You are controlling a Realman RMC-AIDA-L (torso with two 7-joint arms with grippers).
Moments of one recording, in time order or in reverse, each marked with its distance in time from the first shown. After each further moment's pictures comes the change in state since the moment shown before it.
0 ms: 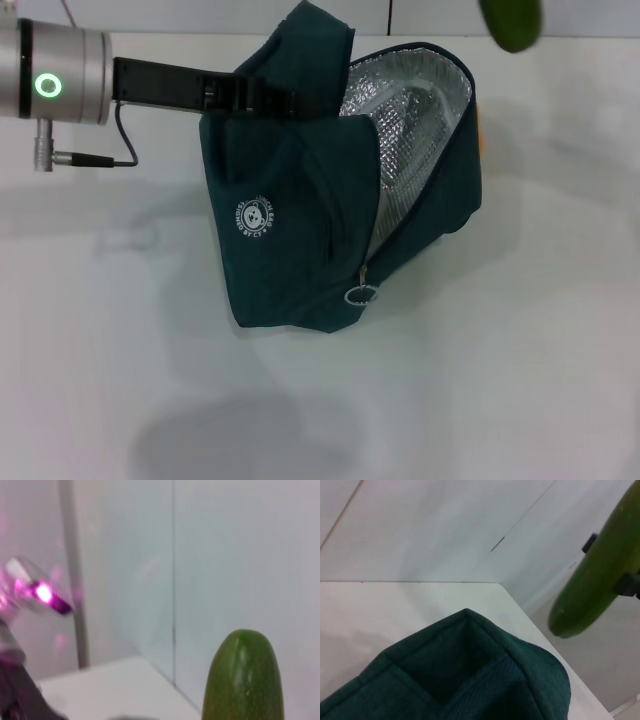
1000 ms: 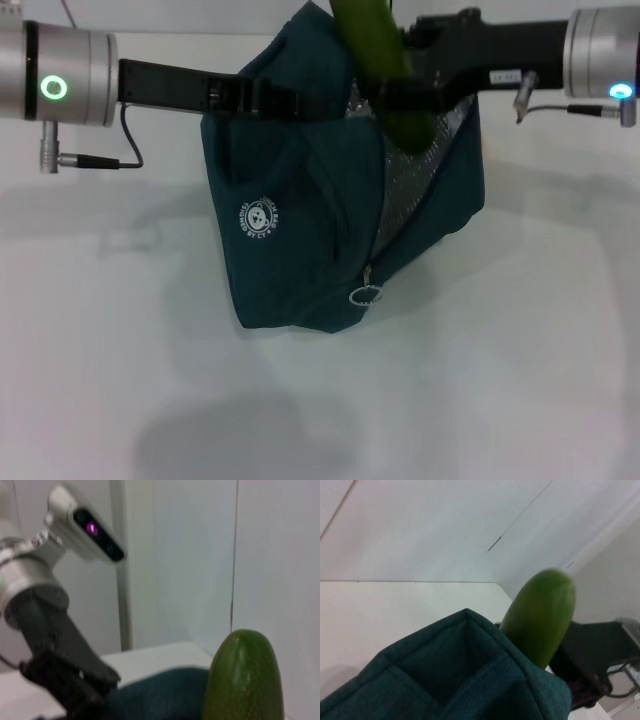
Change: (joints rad) left arm -0.002 -0.007 -0.002 -0.002 0.000 -0.001 0.005; right arm 0.044 0.004 -0.321 0.470 0.277 0.271 -0.380
